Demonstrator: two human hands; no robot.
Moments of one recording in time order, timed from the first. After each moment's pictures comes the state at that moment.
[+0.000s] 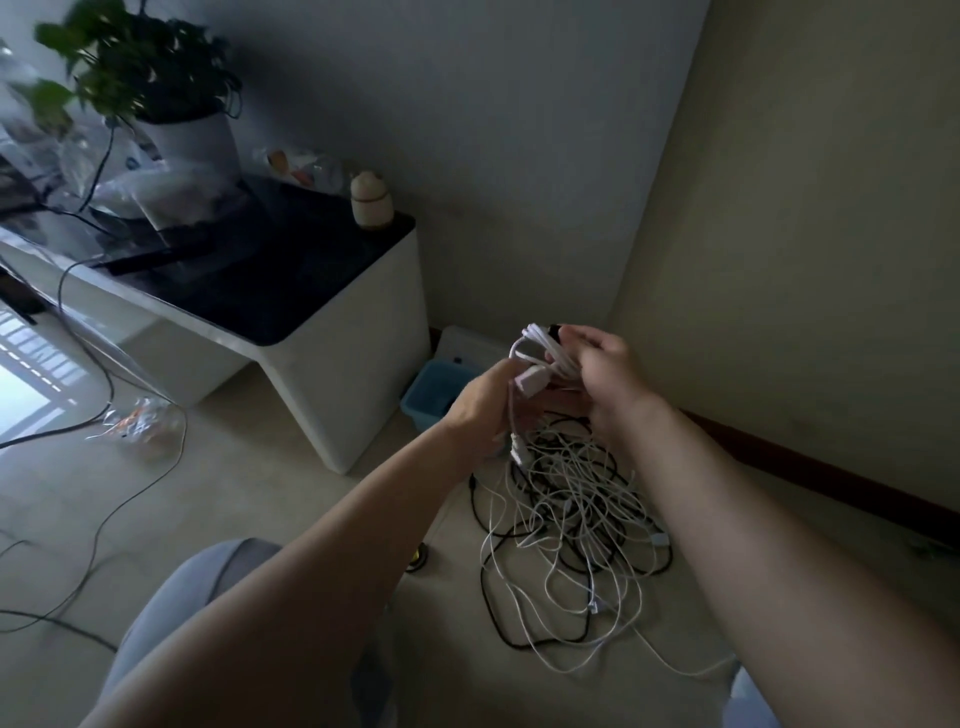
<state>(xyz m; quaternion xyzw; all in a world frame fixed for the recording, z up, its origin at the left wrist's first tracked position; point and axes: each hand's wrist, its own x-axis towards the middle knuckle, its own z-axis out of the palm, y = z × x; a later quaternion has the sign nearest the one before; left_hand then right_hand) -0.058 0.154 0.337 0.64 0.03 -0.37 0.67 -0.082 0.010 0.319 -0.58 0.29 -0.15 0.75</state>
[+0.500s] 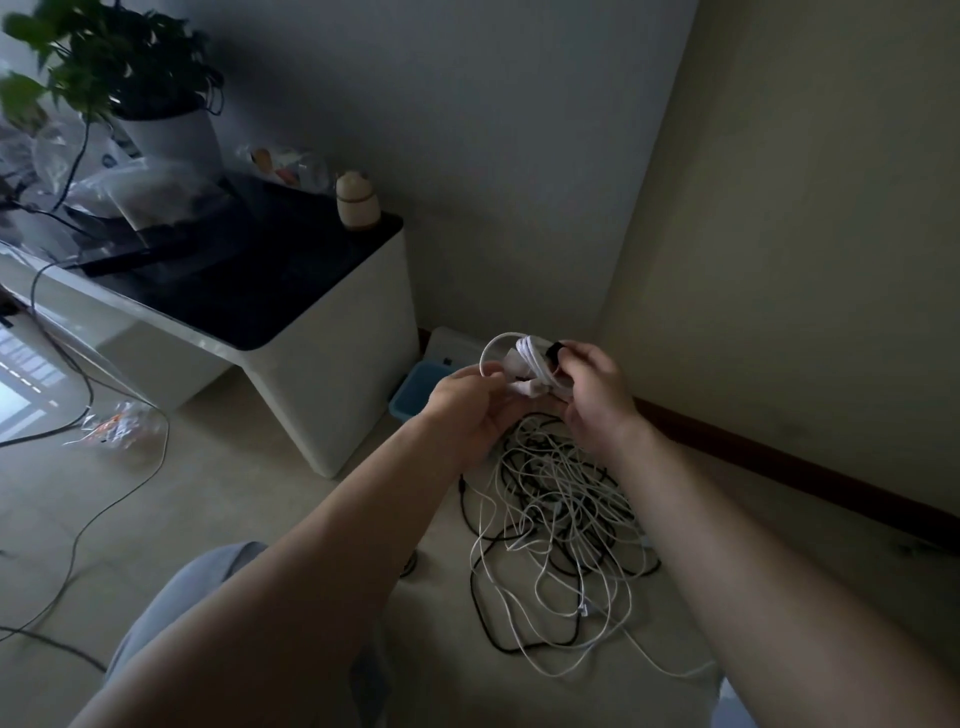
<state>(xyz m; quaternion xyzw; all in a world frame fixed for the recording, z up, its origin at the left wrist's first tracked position) -0.045 0.145 0.332 0.49 0.10 -0.36 0.78 -0.085 0.009 0.301 -0.50 0.30 -0.16 0.79</state>
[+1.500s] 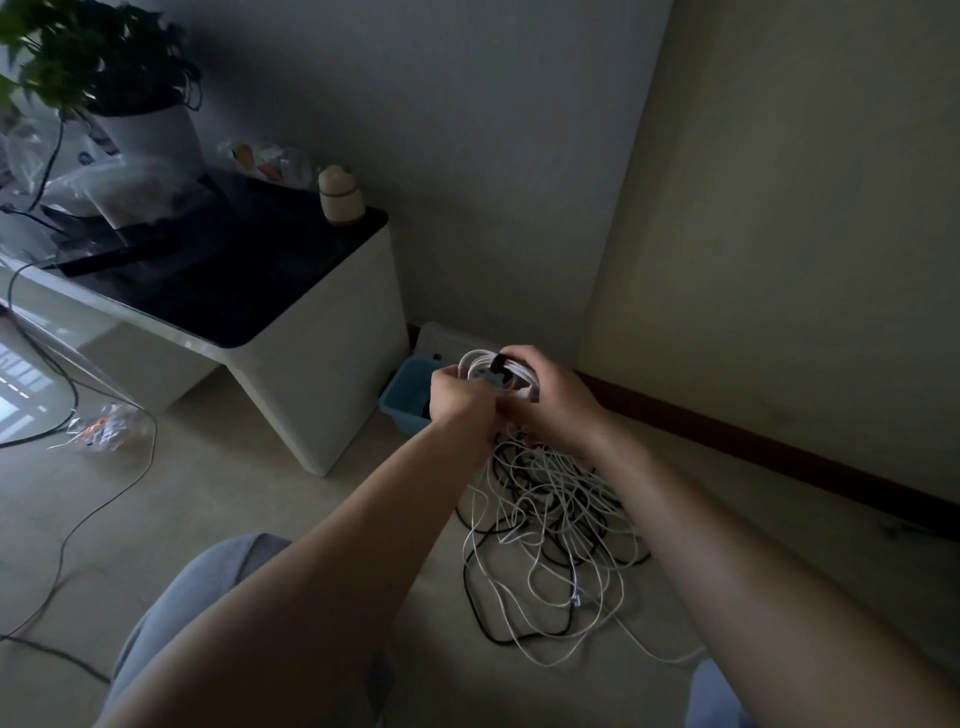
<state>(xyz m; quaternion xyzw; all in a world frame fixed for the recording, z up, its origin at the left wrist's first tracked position) -0.044 0.120 0.296 0.70 0.14 -0.23 0.67 -0.104 0.010 0.291 -0.84 0.13 -0.04 0.52</state>
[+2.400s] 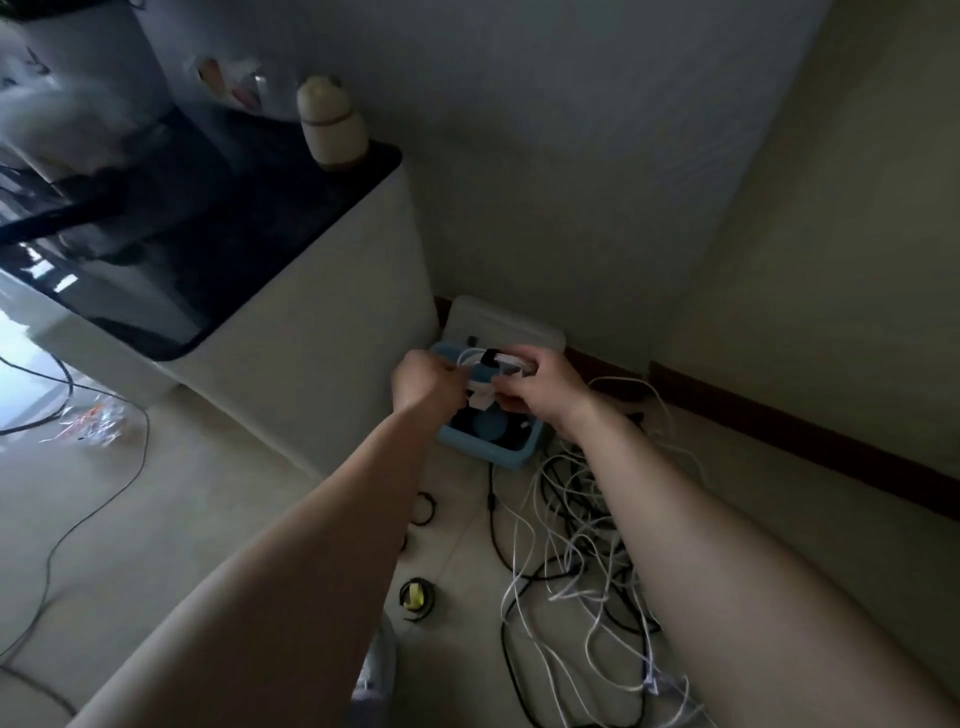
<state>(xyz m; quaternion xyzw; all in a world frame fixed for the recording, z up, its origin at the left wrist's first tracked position) 0.148 0.127 0.154 0.90 0.02 -0.17 0.40 0.077 -0.015 0.147 -0.70 0.21 0.03 0.68</state>
